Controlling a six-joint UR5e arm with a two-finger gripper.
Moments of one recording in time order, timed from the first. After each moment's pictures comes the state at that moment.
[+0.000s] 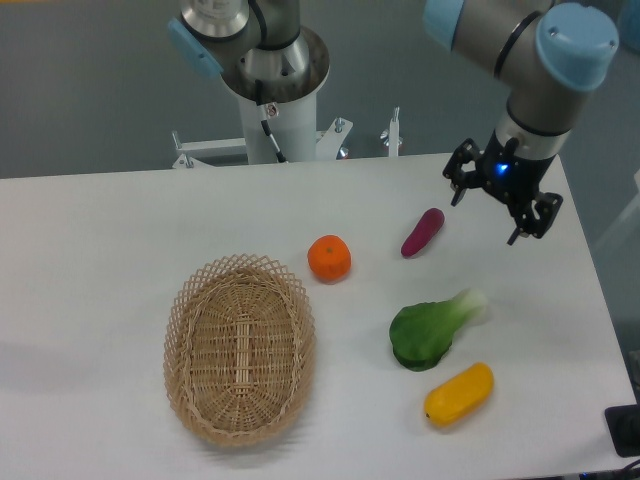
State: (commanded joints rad) arm 2.76 -1.84 -1.60 -1.24 1.48 1.54
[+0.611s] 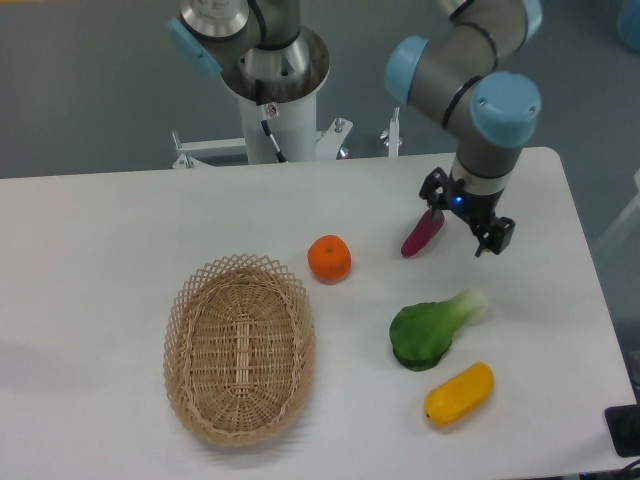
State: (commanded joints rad) arm 2.75 -1.85 -1.92 -0.88 1.62 1.62
